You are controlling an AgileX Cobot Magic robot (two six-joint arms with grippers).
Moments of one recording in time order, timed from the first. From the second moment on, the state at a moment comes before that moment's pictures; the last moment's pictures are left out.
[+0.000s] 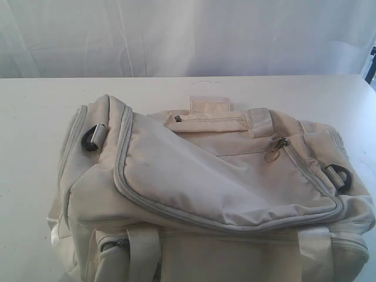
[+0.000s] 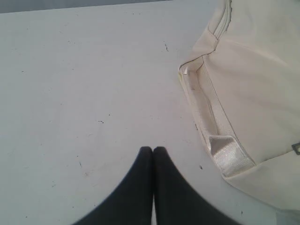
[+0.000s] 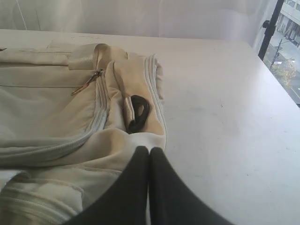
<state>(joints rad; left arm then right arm) 0.06 0.00 0.02 -0.16 0.40 0.16 -0.08 0.01 -0.01 0.00 0.34 0.02</state>
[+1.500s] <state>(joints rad) 0.06 0.00 0.02 -0.16 -0.06 0.17 -0.08 0.01 -0.01 0.00 0.13 0.02</state>
